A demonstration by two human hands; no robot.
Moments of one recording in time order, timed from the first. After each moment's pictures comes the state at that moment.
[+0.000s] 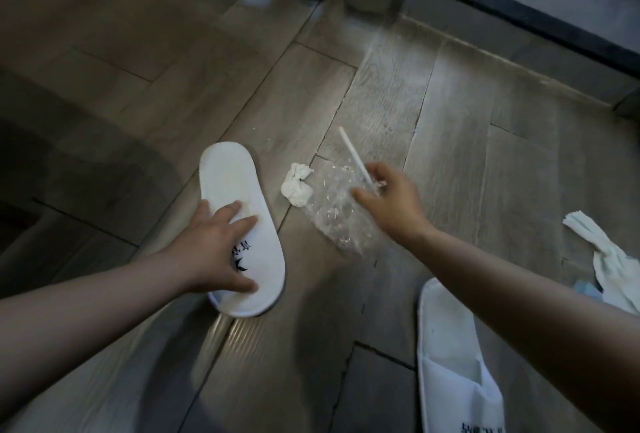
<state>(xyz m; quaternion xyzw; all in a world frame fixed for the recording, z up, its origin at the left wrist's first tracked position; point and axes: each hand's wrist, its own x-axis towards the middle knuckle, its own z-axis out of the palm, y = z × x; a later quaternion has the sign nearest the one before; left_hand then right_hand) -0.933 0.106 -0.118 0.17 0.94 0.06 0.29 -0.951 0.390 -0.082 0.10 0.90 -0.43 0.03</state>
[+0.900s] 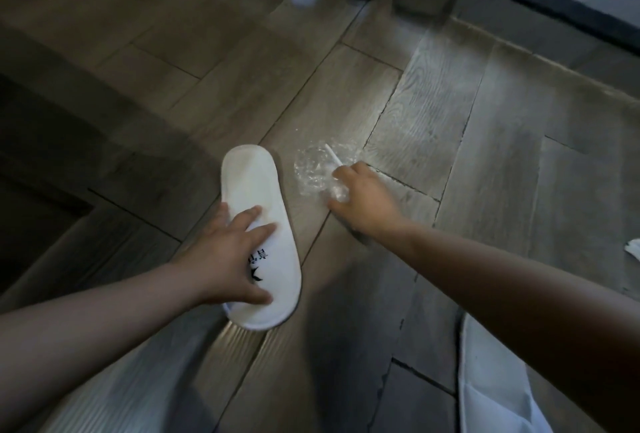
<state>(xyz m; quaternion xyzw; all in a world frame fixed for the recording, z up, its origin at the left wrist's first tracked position) -0.923 0.072 -0.126 0.16 0.95 0.07 0.26 -0.999 0.314 -0.131 -0.07 0.97 -0.20 0.08</state>
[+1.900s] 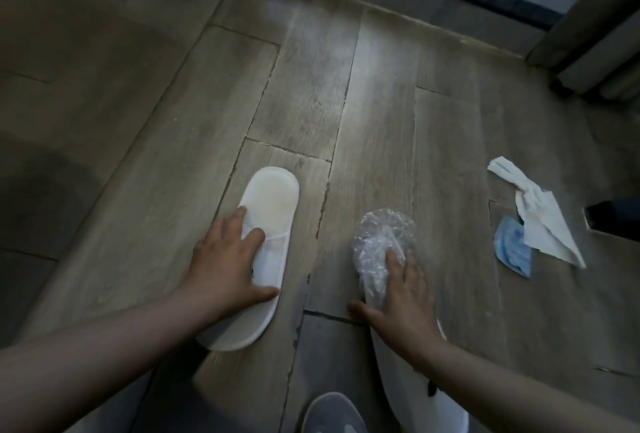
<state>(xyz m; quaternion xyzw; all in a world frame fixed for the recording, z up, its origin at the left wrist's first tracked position) -0.878 0.207 -0.114 0.22 0.94 0.11 0.22 -0.750 0.454 -0.114 0.24 0.93 -0.21 0.19</state>
